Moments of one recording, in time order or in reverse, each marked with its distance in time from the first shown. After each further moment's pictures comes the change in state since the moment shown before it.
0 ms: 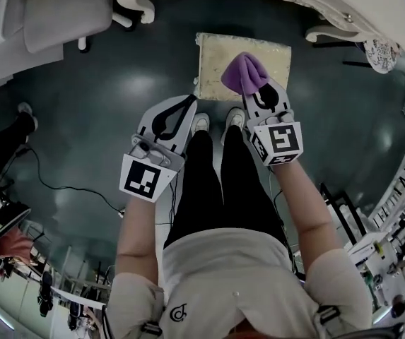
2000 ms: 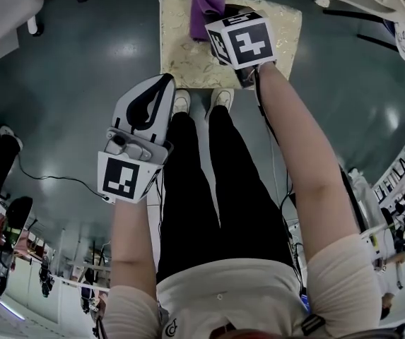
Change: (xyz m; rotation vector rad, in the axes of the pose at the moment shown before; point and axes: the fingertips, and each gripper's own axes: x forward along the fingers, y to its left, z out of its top) left arm 0.062 0.006 -0.170 -0.101 0.110 0.090; right arm 0.156 -0.080 -0.200 0.030 0.655 0.101
